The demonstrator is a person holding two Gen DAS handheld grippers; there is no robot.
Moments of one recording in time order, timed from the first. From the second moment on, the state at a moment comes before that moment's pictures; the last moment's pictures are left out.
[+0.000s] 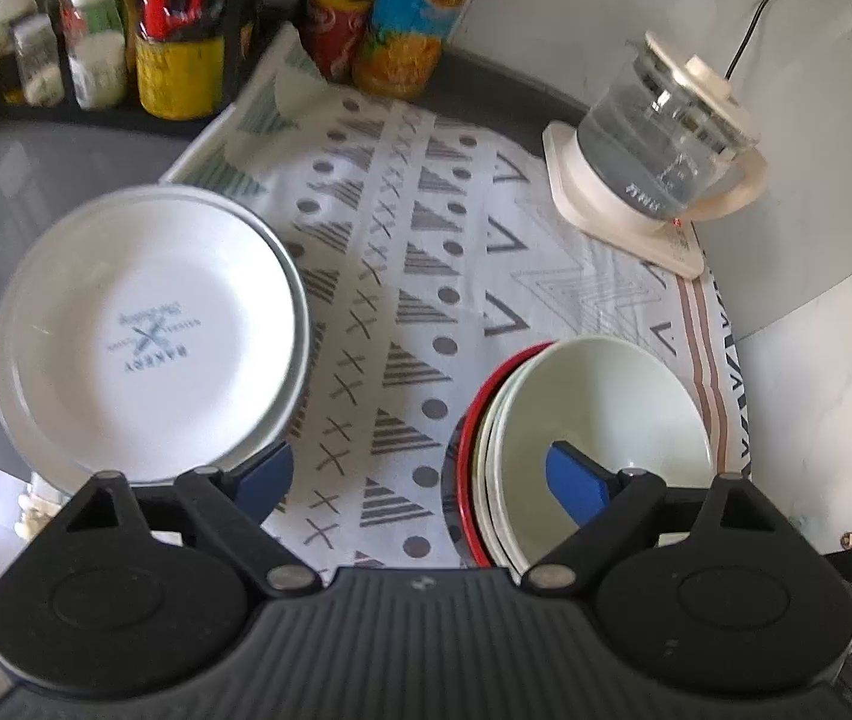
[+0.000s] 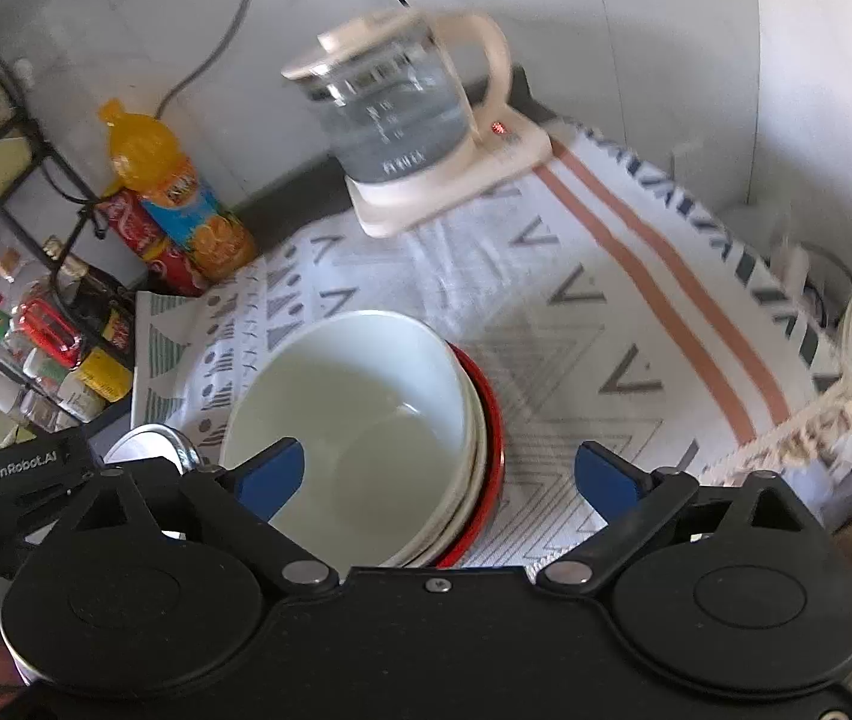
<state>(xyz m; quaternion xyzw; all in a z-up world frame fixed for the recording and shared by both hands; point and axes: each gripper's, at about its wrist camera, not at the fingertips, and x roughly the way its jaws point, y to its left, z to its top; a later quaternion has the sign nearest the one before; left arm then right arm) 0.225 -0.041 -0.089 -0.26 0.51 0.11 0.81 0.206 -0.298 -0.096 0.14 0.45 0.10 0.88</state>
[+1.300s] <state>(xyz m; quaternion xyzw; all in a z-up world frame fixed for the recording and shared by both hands) 0.243 -0.061 -0.159 -0.31 0.56 0.07 0.76 0.224 -0.294 -0.163 0.17 0.52 0.12 0.83</state>
